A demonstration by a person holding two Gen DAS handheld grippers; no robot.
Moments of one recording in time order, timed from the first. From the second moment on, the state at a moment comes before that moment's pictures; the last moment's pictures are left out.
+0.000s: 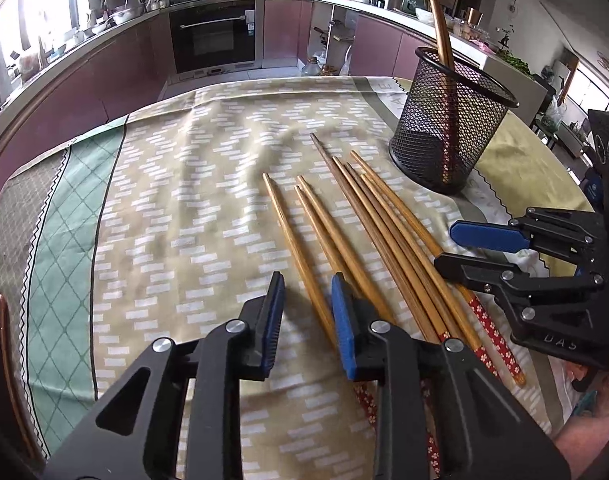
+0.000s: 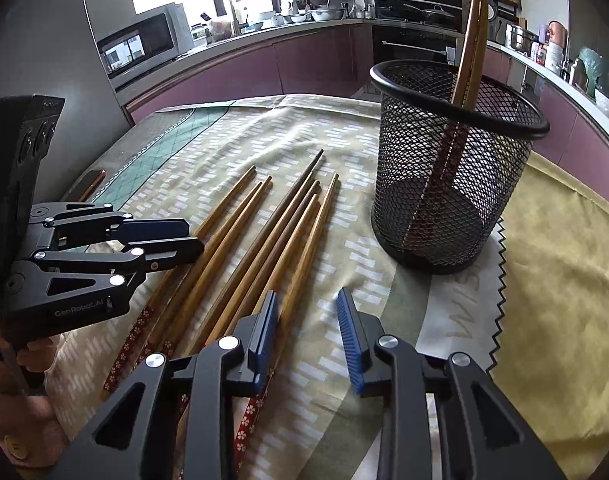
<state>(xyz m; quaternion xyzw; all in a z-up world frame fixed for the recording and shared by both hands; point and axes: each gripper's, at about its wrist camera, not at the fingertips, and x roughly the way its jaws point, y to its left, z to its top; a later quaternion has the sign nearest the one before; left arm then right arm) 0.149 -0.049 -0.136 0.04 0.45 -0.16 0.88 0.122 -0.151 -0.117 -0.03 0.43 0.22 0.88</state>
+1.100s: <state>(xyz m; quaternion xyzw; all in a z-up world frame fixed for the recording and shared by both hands) 0.136 -0.051 -0.088 -0.02 0.41 -0.19 0.89 0.121 -0.178 -0.079 0.07 0.39 0.28 0.87</state>
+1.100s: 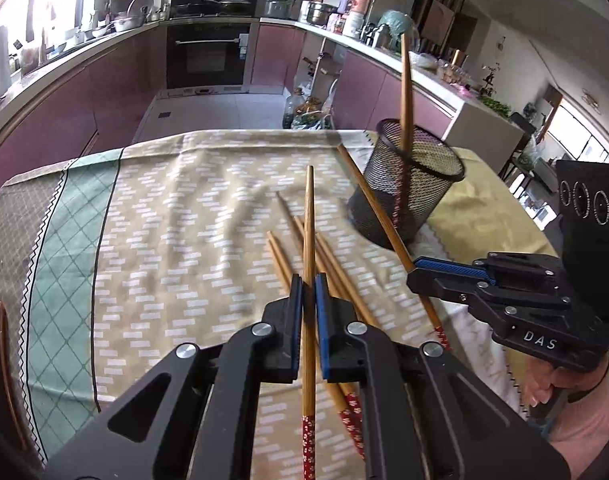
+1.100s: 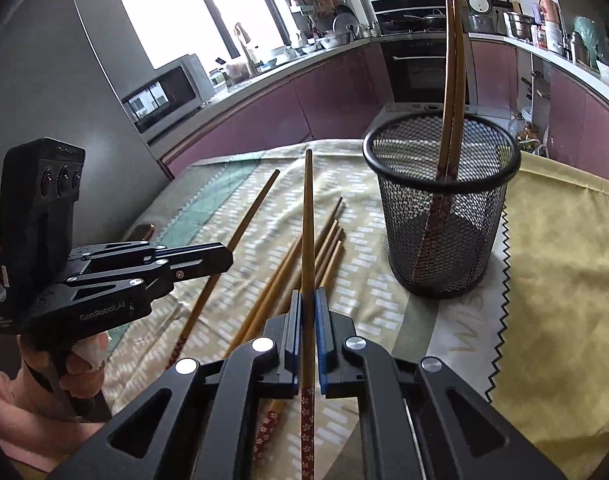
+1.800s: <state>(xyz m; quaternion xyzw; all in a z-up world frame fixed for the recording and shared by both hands) 0.118 -0.054 0.002 -0.06 0.32 -0.28 0.90 0.107 -0.230 -0.006 0.11 0.27 0.29 0.91</state>
